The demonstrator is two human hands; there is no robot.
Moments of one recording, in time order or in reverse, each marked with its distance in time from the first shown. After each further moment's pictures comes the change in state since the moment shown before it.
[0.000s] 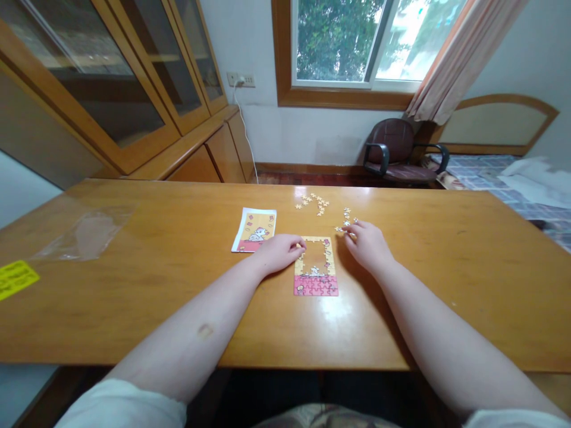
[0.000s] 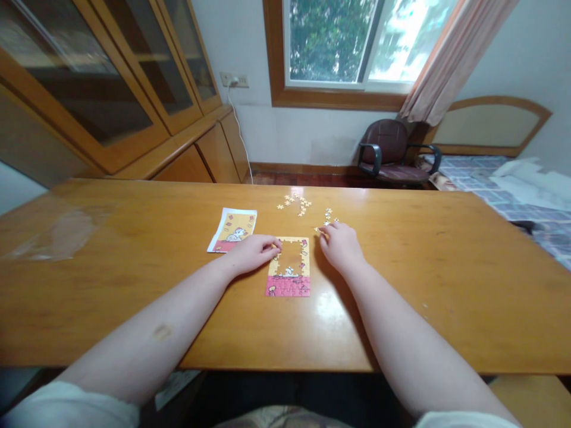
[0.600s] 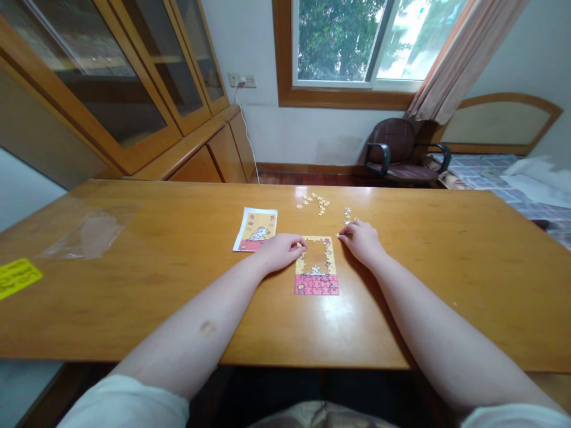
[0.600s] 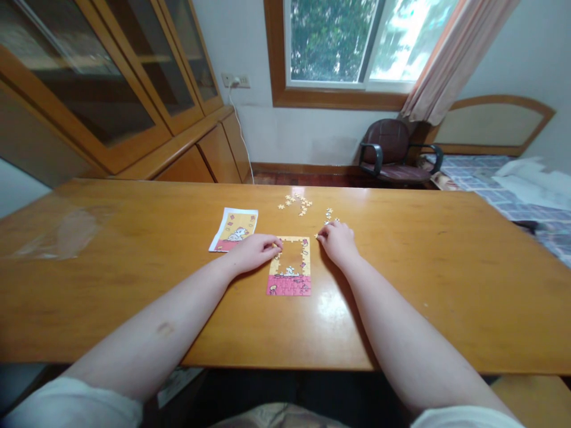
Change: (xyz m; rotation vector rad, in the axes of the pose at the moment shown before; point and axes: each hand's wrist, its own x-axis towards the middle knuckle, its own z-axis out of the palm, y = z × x) left_hand 0.000 0.000 0.000 -0.001 0.009 -0.009; right_hand 0.016 0.009 0.020 -0.023 -0.099 0.146
